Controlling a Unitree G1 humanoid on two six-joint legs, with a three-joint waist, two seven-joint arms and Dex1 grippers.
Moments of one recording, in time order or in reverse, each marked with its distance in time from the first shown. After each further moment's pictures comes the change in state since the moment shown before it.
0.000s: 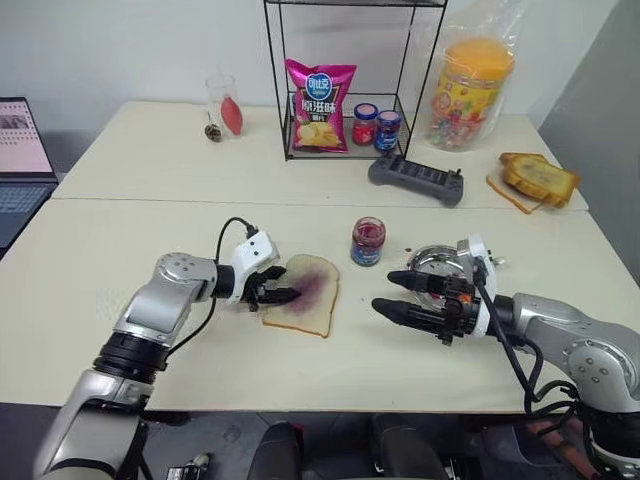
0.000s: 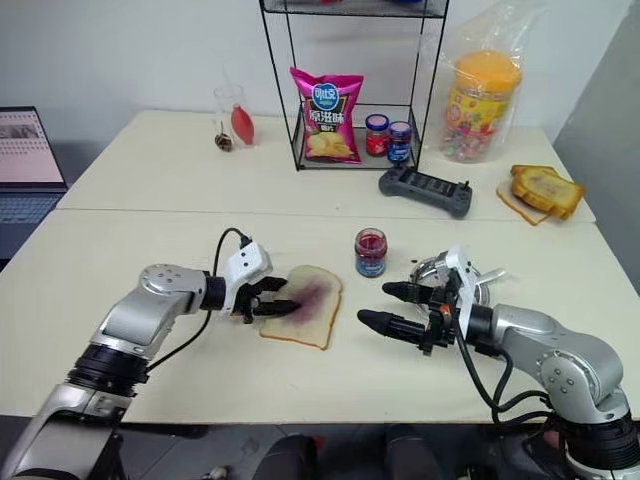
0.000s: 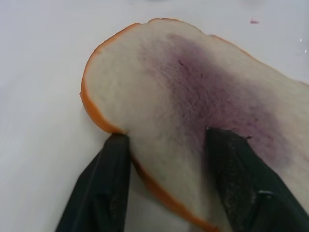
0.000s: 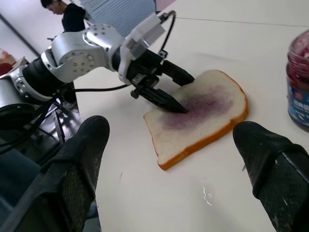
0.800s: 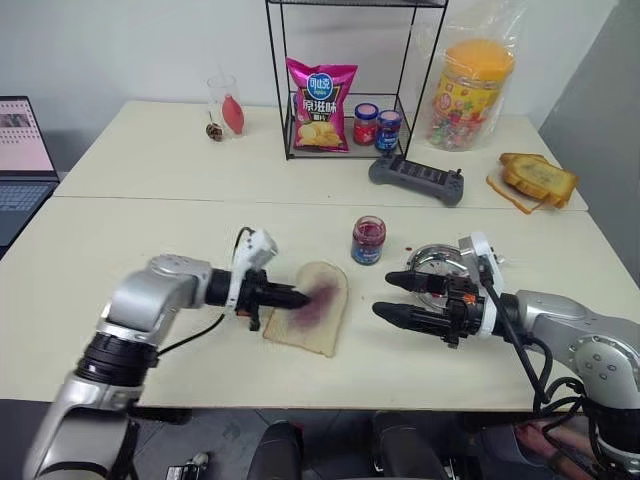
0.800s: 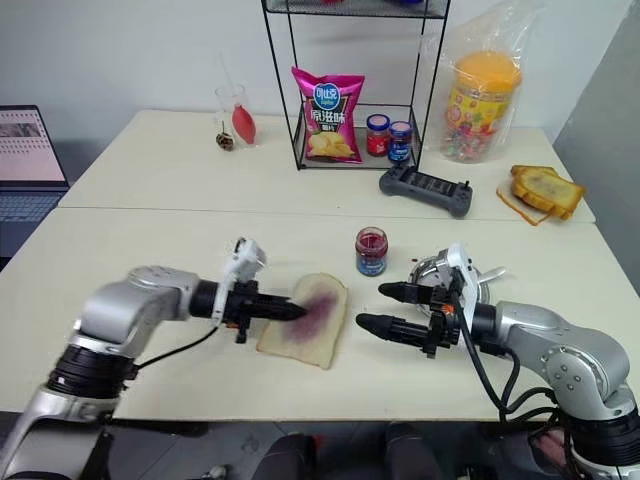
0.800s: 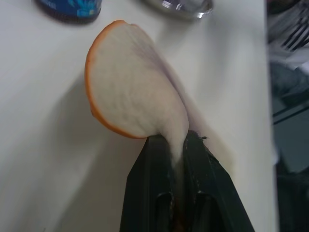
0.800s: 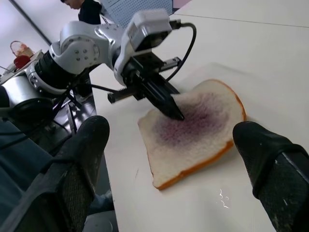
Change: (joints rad) left arm 0.021 -0.050 0.027 -0.108 -0.160 0.271 -0.037; right arm -0.035 -0.034 0.004 0.001 0.022 0.007 0.052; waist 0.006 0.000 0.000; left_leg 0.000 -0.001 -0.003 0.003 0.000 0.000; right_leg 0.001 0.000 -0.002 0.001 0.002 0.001
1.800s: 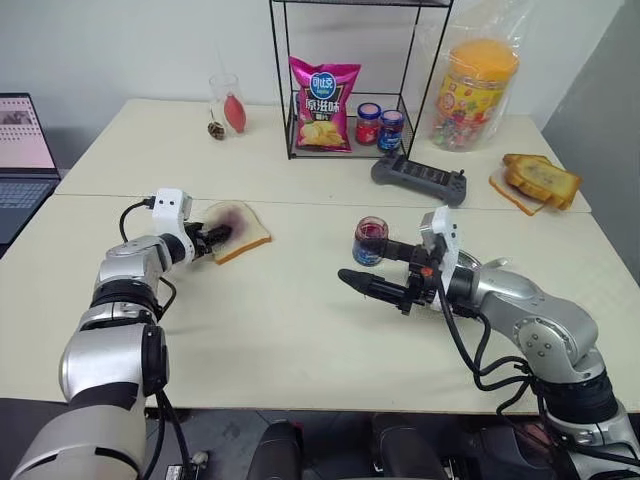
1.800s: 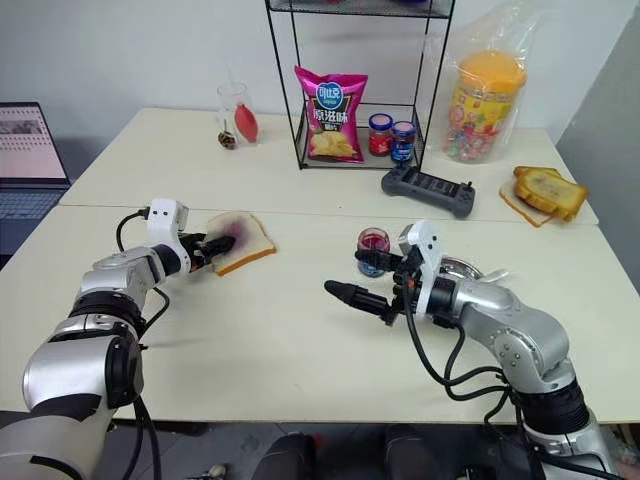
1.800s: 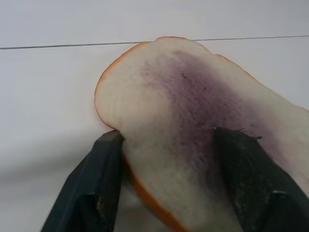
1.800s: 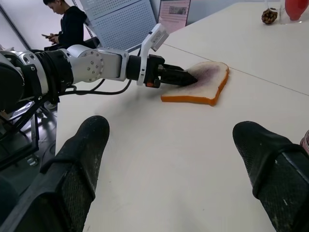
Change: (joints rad) left arm -0.442 -0.080 0.387 1.166 0.186 -0.498 0.450; right arm -0.165 0.162 0.155 0.088 -0.226 -0.163 -0.085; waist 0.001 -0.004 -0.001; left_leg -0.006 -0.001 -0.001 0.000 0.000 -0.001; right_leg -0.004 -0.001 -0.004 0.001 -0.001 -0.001
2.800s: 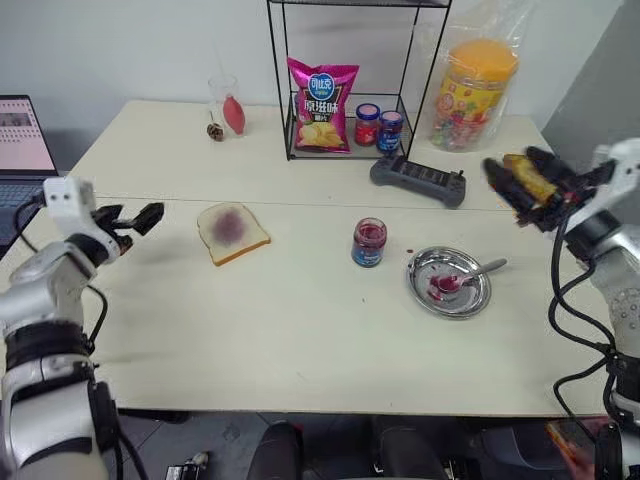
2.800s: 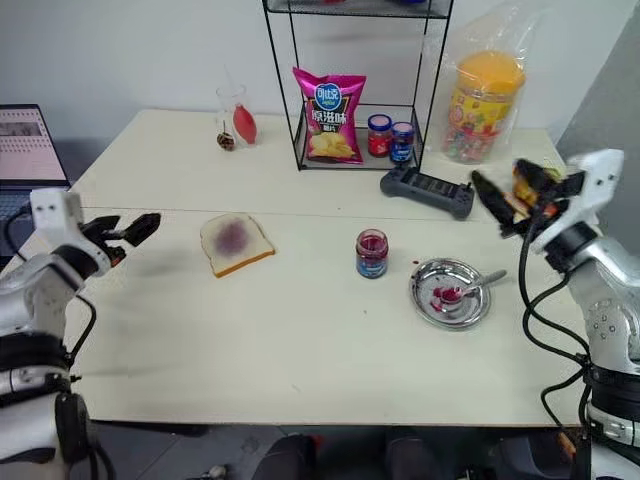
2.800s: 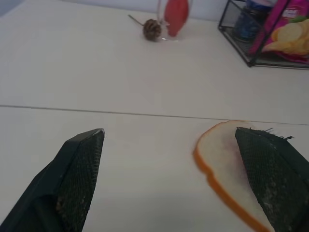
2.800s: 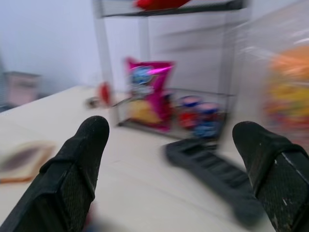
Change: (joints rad) left arm 0.211 0.164 0.135 -0.392 -0.207 0.127 0.048; right arm -0.014 -0.213 -0.347 0.127 0.096 -0.099 -0.058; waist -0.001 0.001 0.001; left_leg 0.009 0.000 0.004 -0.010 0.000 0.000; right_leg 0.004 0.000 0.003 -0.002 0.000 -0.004
